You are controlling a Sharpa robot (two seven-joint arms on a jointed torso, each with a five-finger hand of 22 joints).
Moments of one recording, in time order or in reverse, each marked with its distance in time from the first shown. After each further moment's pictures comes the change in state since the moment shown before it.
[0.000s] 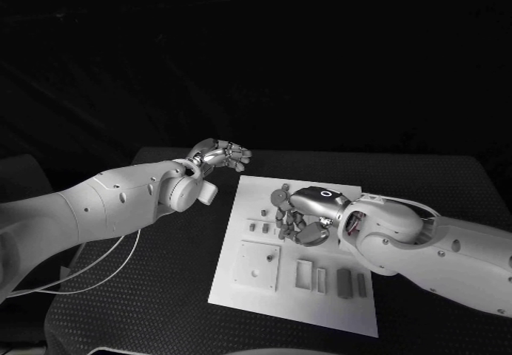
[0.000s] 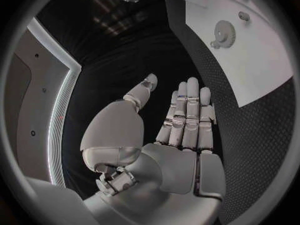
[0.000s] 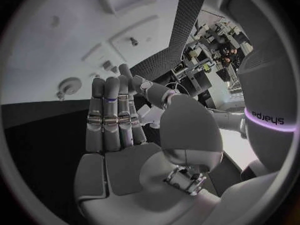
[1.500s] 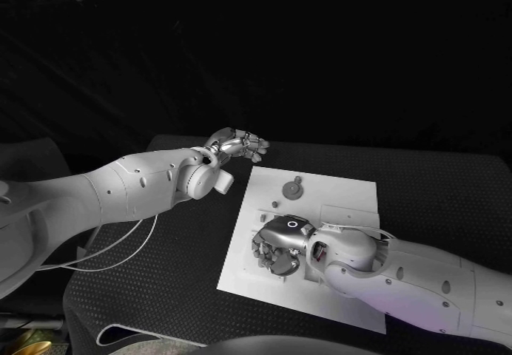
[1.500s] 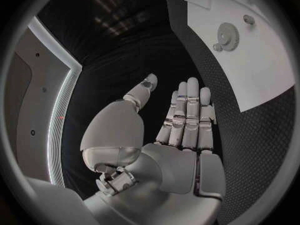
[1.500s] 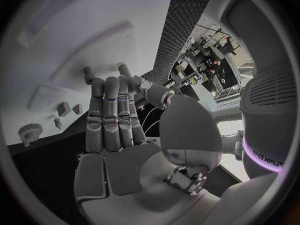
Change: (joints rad) left arm 0.001 0.018 0.000 -0.002 0.004 0.000 0.000; left_hand 0.000 0.000 0.000 0.000 0.000 0.000 0.000 0.000 0.000 0.000 0.000 0.000 0.001 0.000 0.000 -0.004 0.005 0.000 0.000 0.000 0.000 0.002; right arm -0.114 0.203 -0.054 -0.135 -0.132 0.027 0.031; right_hand -0.002 0.011 -0.003 -0.019 0.000 0.001 -0.004 -0.004 0.000 0.000 0.000 0.000 0.011 0.000 0.000 0.000 0.005 -0.005 0.000 0.000 0.011 0.000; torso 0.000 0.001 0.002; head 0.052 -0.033
